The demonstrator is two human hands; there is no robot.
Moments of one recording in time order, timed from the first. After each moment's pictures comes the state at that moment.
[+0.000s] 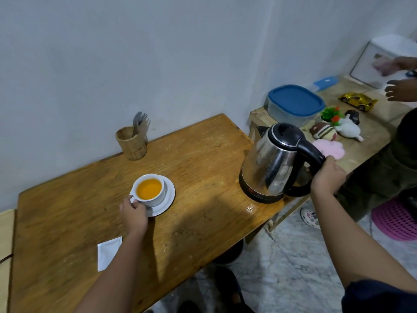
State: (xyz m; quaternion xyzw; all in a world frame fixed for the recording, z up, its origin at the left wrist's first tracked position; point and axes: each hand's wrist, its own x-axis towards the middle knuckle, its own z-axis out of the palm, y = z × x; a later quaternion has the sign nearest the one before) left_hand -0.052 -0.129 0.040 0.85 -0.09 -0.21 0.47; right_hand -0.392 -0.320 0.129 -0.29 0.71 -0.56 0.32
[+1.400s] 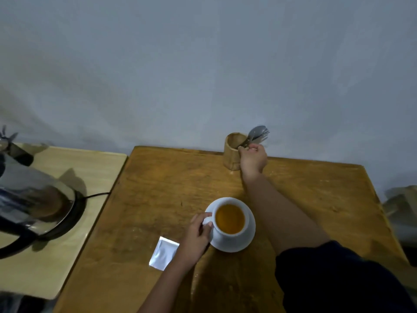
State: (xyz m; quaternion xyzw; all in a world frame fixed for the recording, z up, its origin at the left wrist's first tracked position) left_hand -0.016 -0.115 0.010 0.82 -0.15 -0.25 0.49; right_hand 0.061 -0.333 0.058 -0.60 0.51 -0.25 0.56
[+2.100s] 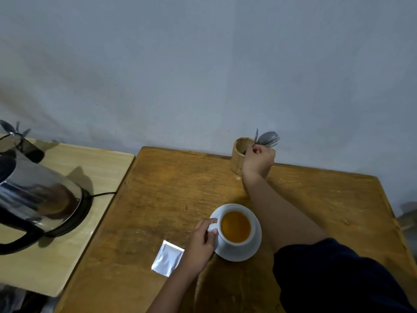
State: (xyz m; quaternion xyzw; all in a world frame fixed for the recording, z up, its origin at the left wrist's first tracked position) left_hand -0.018 -0.117 0.004 0.82 -0.16 -0.24 0.49; right_hand 0.080 -0.327 0.057 -0.63 0.52 -0.32 0.48
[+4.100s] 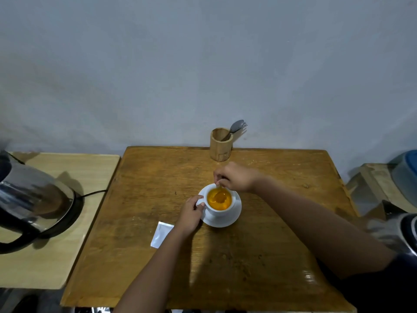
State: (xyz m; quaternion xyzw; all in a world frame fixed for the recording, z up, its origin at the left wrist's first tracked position) left_hand -0.014 -0.115 0.027 0.81 -0.14 -0.30 0.48; right_hand -0.049 -0.286 0.136 -0.95 0.02 0.16 0.27
